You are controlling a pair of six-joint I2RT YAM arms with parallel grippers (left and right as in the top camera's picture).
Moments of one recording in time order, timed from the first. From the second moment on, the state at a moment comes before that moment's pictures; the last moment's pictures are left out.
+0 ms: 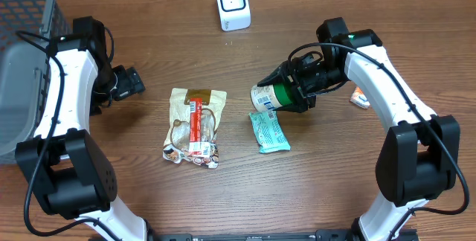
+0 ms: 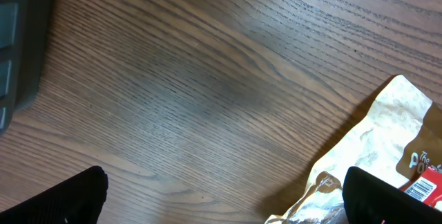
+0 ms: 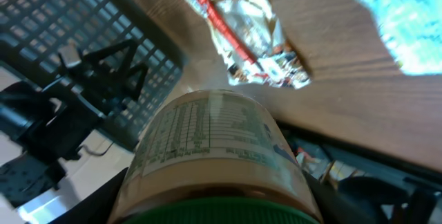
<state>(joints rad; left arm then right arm) 0.19 1.88 1.56 -1.22 -0.05 -0.34 0.19 1.90 1.52 -1.18 -1.03 0.74</state>
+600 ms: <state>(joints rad) 0.19 1.88 1.56 -1.22 -0.05 -0.34 0.19 1.90 1.52 -1.19 -1.20 0.75</state>
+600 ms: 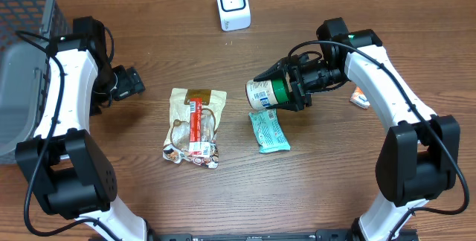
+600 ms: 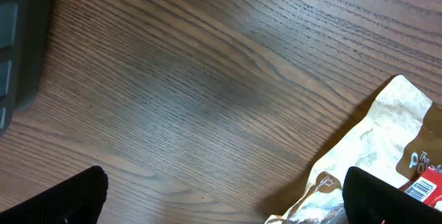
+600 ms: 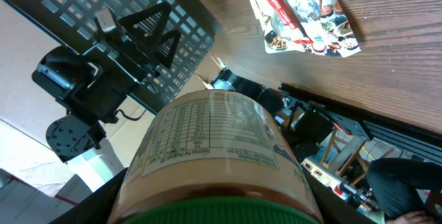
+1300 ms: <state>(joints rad) 0.19 1.88 1.56 -1.22 -0.05 -0.34 0.19 1.90 1.52 -1.14 -1.06 0.75</state>
